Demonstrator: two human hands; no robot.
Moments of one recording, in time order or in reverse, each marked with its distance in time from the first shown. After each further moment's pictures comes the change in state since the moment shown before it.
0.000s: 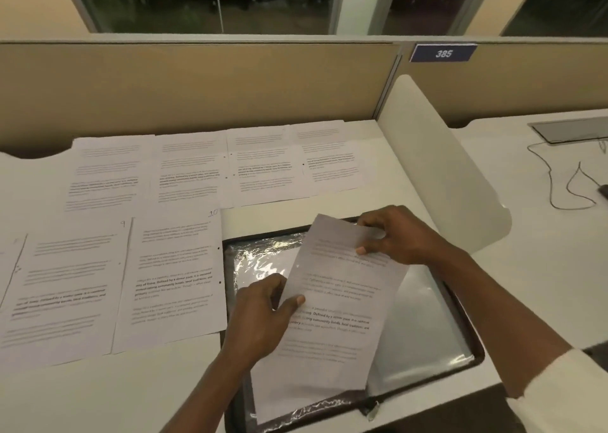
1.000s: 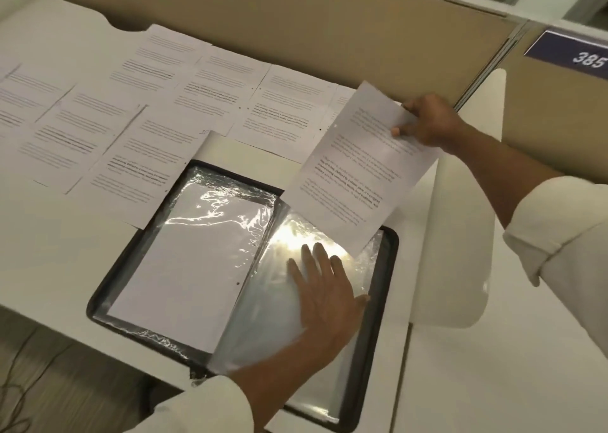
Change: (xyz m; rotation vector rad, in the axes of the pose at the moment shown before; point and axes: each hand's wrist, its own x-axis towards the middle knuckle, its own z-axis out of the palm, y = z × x) left_hand 0.116 0.140 0.345 0.671 0.234 -0.427; right_hand 0.260 0.158 -0.152 -0.129 -0.040 -0.286
